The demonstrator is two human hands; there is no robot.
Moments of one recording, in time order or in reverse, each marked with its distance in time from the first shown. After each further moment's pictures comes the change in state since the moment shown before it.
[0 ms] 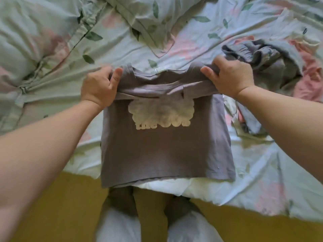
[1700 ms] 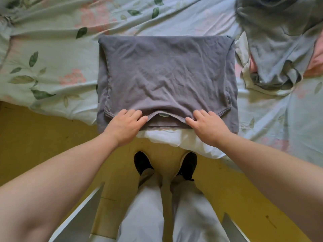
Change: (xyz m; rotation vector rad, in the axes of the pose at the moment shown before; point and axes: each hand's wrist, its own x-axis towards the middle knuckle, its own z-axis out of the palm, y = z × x) left_hand -0.292 -0.009 0.089 0.478 -0.509 0.643; right_hand -0.295 -0.054 0.122 -0.221 -0.422 -0.514
